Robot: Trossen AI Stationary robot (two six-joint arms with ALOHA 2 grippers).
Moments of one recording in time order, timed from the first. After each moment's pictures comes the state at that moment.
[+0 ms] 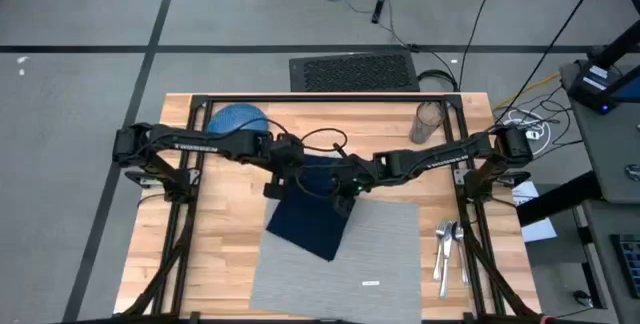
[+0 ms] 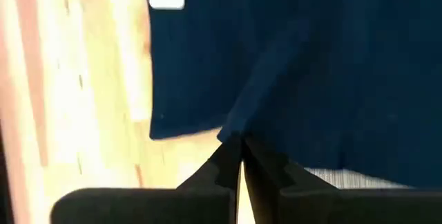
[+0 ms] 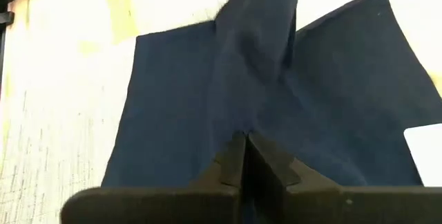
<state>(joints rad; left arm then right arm) 0.10 1.52 1.14 -0.75 -0.06 0.35 0.05 1.66 1.11 -0.27 0.04 0.46</state>
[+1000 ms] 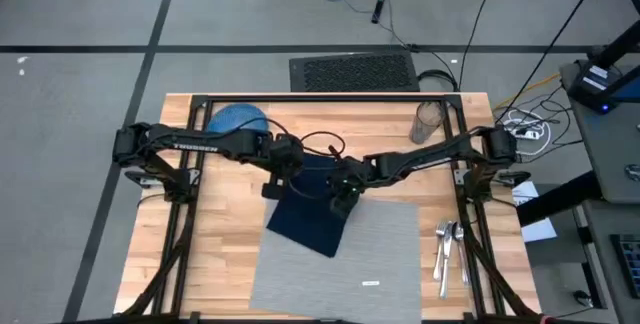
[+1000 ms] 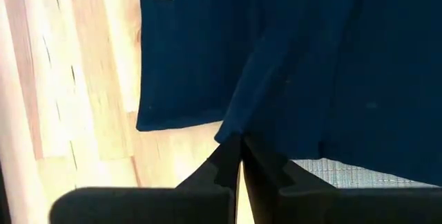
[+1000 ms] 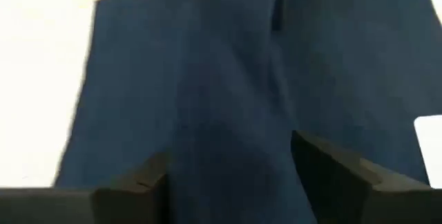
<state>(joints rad) 0.10 1.52 1.15 -0.80 -0.06 0.34 0.02 1.79 1.11 -0.24 0.03 0.45</state>
